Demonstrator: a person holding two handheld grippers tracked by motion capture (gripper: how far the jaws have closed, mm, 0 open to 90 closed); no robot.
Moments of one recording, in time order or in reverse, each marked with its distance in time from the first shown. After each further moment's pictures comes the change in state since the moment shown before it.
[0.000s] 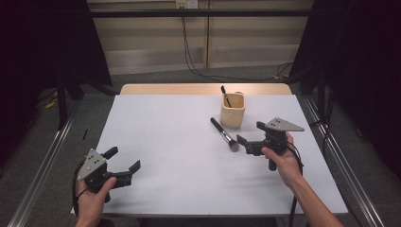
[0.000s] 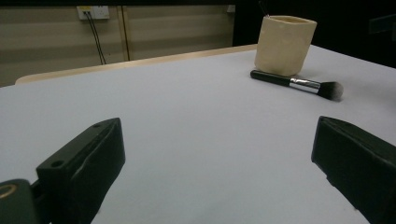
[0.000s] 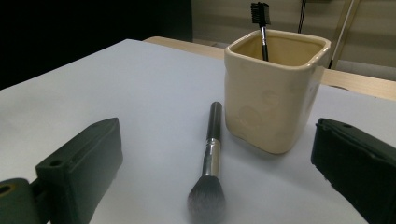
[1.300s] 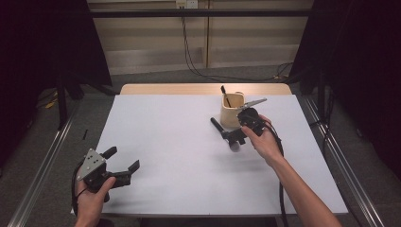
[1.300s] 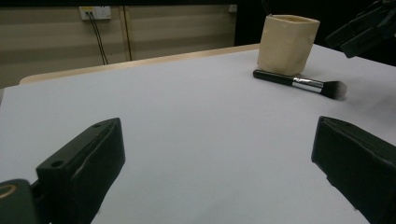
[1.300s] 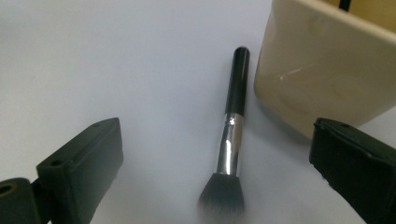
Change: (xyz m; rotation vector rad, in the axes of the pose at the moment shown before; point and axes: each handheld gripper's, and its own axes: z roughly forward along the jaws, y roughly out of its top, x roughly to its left) left arm 0.002 -0.001 -0.001 0.001 0.009 0.000; right arm 0.002 0.038 0.075 0.466 0.069 -0.019
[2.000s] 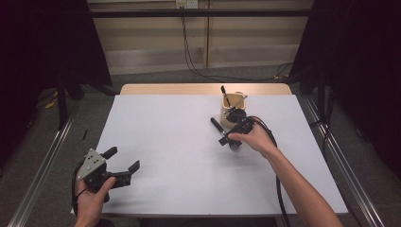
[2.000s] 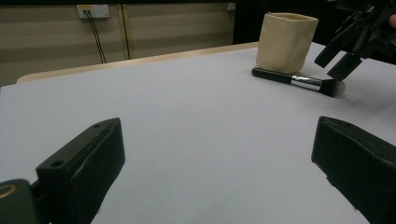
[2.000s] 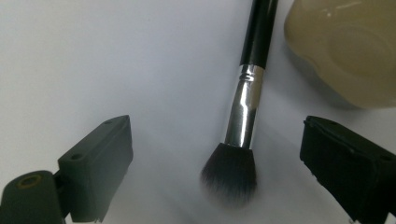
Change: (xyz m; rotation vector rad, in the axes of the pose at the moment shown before) left arm 0.000 0.000 0.000 0.008 -0.008 0.005; right arm 0.001 0.014 0.033 0.348 0.015 -0.017
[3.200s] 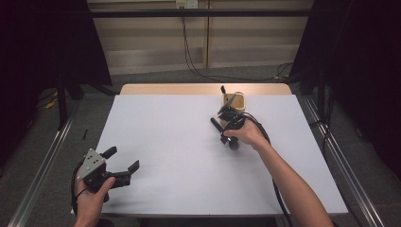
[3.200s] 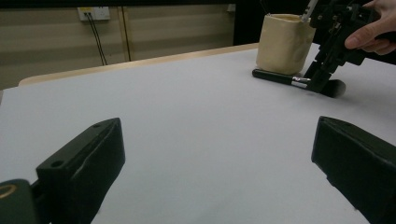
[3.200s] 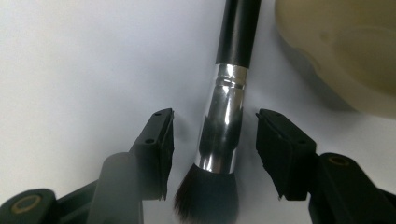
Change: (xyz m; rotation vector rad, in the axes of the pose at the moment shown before) left arm 0.000 0.000 0.000 -0.006 0.001 0.006; right arm -0.007 0.024 0.030 0.194 -0.073 0.026
